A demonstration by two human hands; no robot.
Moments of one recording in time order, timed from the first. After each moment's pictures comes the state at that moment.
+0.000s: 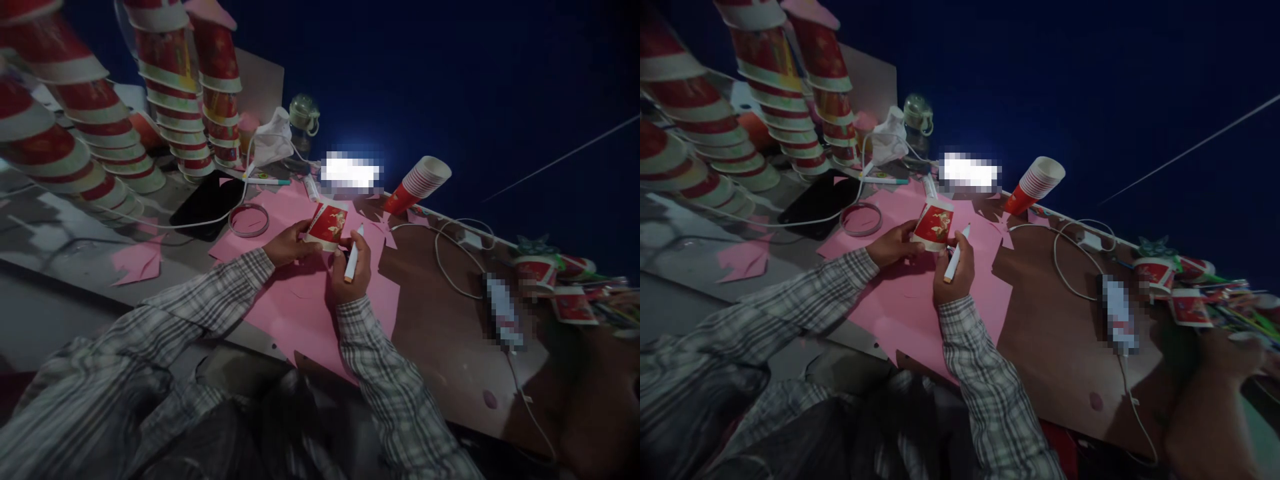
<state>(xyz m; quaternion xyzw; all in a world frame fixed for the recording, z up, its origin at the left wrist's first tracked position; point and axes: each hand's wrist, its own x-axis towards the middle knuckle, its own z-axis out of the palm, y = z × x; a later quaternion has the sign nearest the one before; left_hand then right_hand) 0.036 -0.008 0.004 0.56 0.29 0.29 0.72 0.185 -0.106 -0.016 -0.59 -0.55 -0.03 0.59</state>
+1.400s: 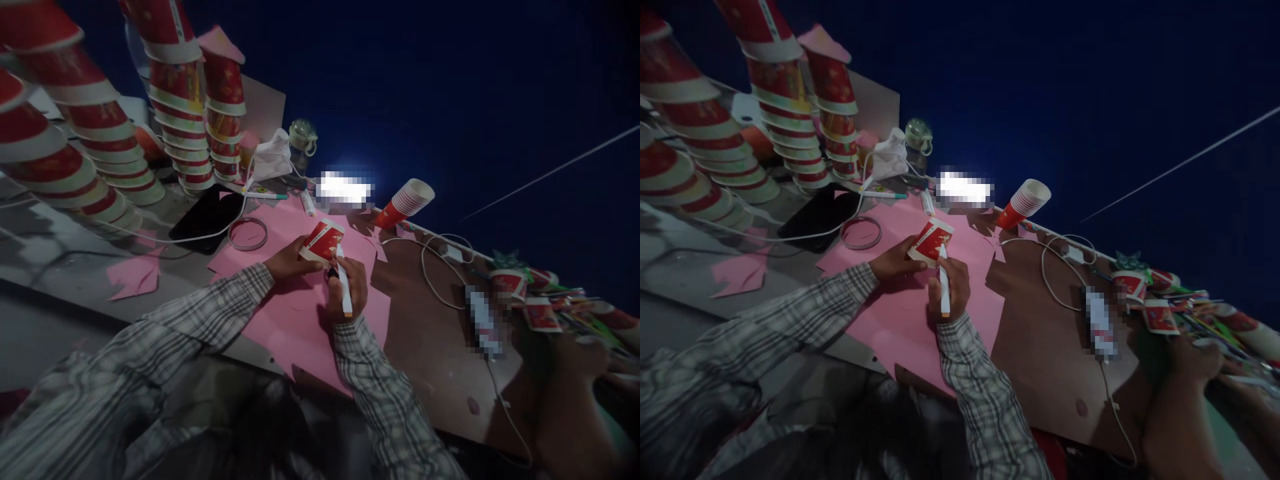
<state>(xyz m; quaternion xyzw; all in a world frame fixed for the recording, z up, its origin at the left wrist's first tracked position) 0.041 -0.005 0.000 0.56 0.22 0.31 0.74 0.178 -0.113 0.005 -0.47 -0.62 -0.10 0.62</state>
